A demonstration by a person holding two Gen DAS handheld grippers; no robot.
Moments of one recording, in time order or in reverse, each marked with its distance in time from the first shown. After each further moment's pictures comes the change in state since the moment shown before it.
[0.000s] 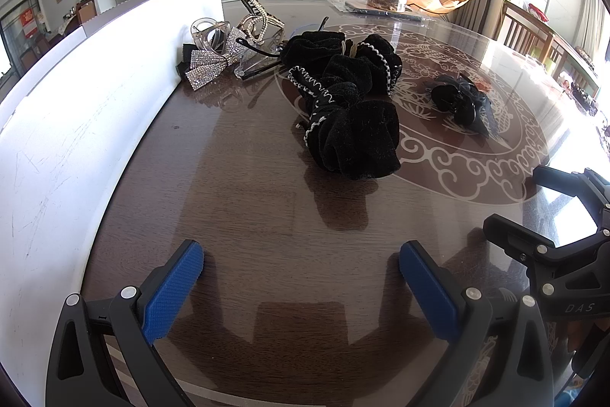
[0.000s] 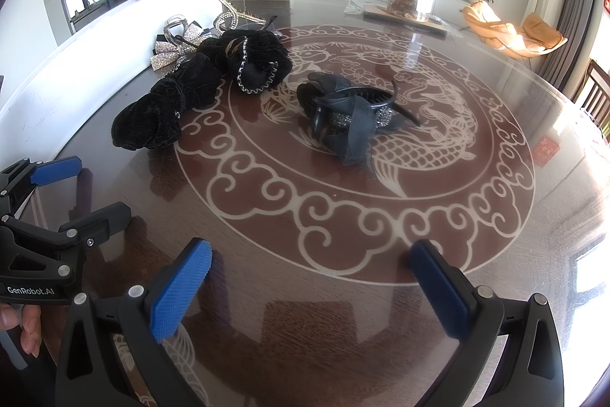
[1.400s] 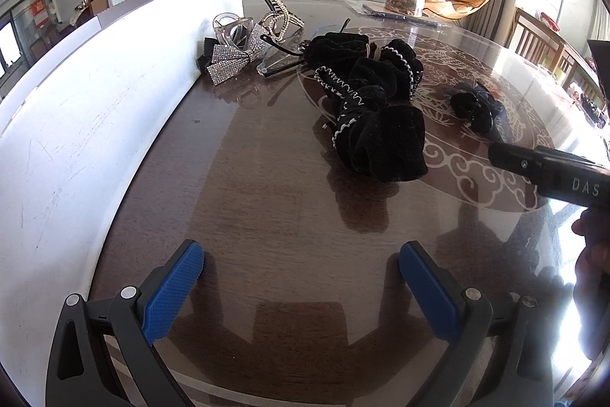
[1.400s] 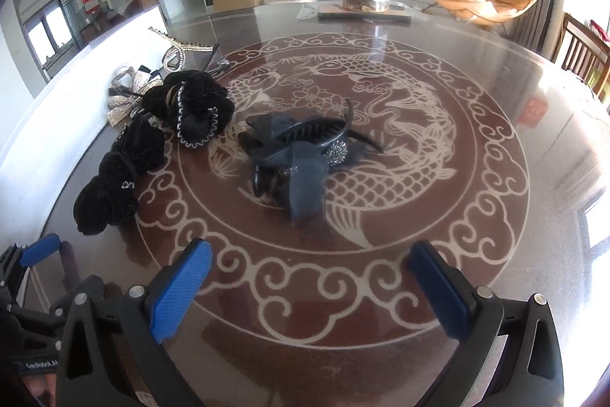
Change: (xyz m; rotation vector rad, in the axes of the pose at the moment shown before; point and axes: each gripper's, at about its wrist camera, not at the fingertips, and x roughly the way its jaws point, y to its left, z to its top) left arm 0.001 0.013 0.002 -0.045 0.001 0.029; right arm 0.023 -0.038 0.046 0.234 0.008 0.017
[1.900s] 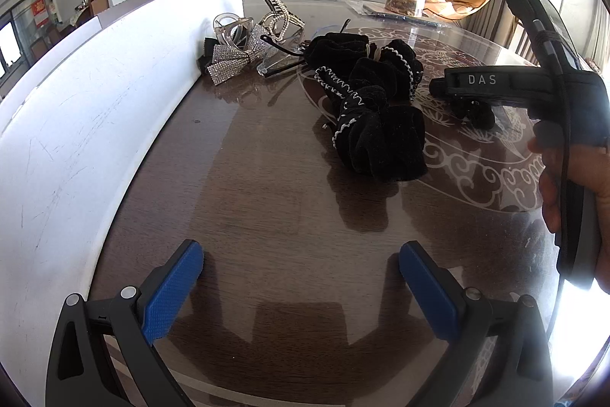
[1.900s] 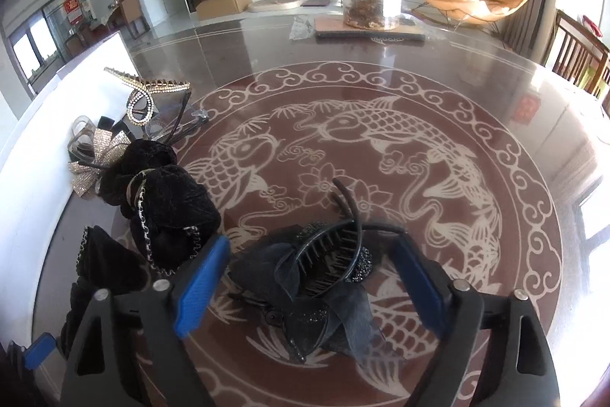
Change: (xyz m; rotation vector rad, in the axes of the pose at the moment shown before) left arm 0.000 0.001 -0.001 0.000 0.000 0.000; right arm 0.043 0.030 0.061 -0.078 -0.021 -0.081
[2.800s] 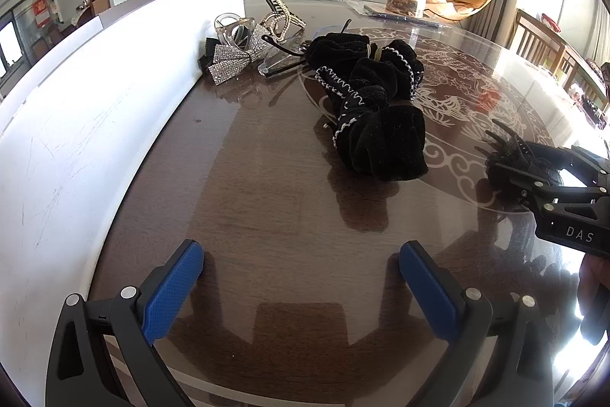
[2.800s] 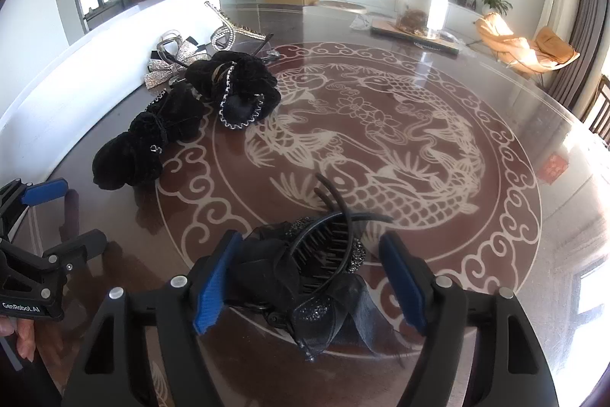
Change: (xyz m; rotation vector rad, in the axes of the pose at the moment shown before) left arm 0.000 0.000 -0.001 -0.002 -0.004 0.004; right arm -0.053 -0.014 -0.080 -0.193 -0.027 0.099
